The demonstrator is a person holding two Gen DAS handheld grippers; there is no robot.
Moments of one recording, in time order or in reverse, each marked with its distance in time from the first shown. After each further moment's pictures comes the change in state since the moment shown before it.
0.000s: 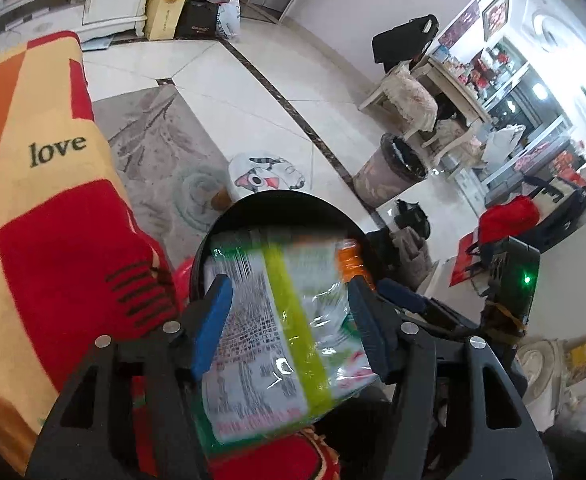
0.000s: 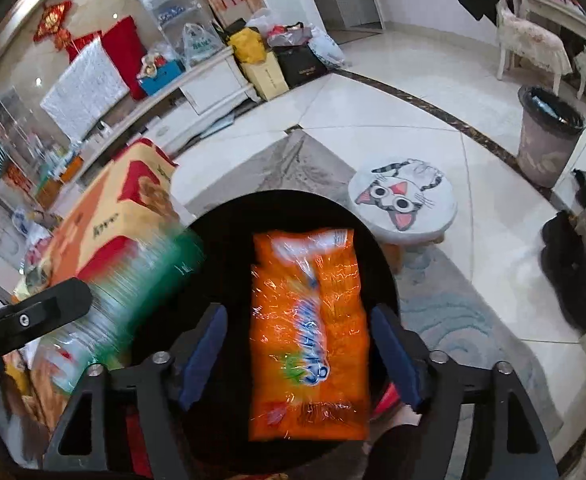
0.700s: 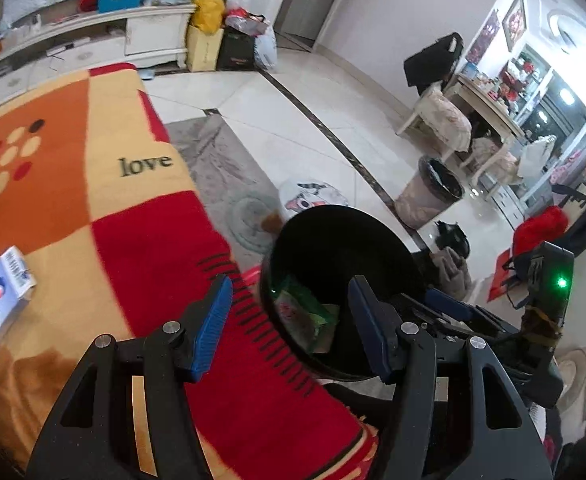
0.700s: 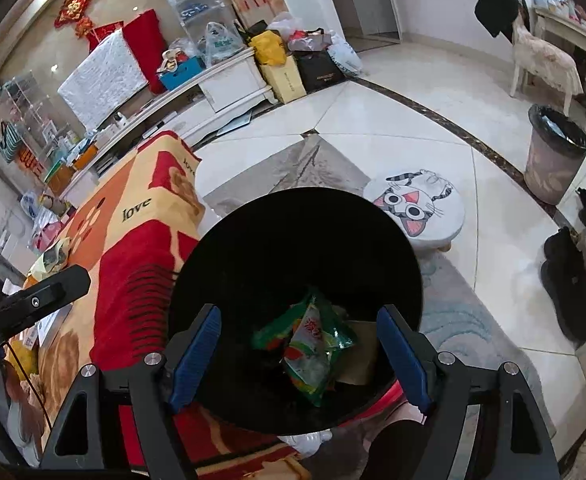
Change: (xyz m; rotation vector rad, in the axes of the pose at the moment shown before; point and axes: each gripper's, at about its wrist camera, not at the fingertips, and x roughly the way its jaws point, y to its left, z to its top) left arm -0.049 0.006 -0.025 0.013 -0.125 0.189; right arm -0.022 0.028 -0.012 -0.074 -0.012 0.004
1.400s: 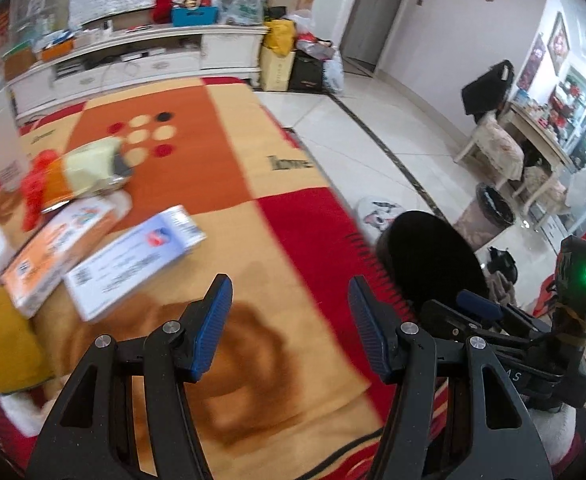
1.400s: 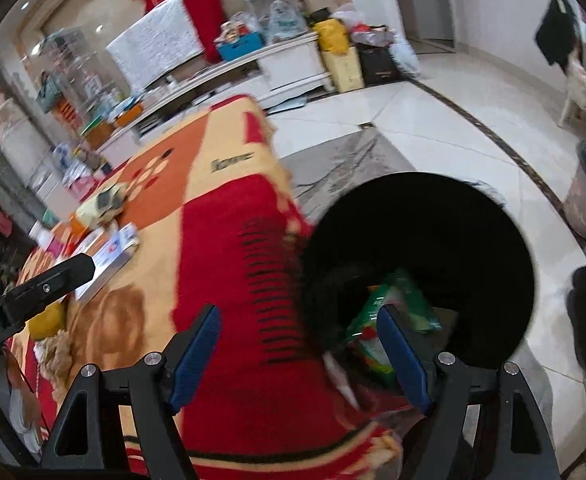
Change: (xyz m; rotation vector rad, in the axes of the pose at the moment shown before) left arm -0.083 0.079 -0.048 -0.090 -0.085 0.219; right arm 0.009 0.104 -0.025 -0.163 0.052 0.096
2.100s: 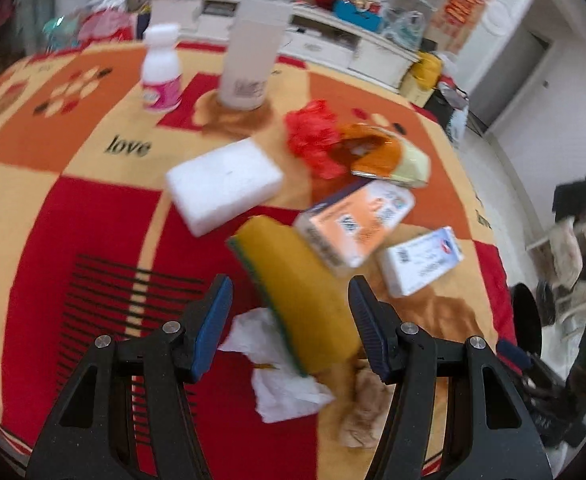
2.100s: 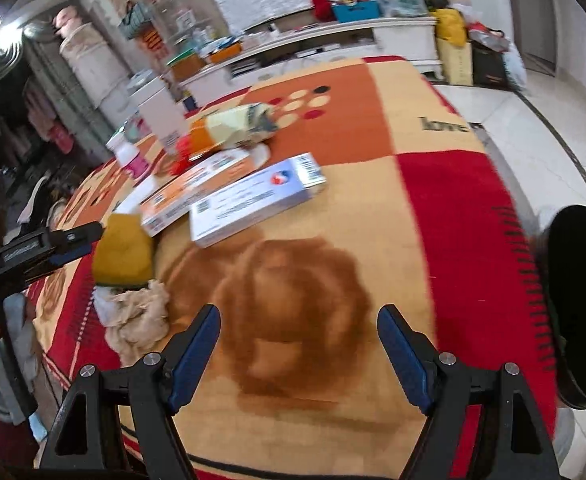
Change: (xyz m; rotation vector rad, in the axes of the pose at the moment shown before) left arm -0.073 0.222 -0.047 -0.423 0.004 0.205; right arm 0.052 0.159 -0.022 -0.243 0.122 0.207
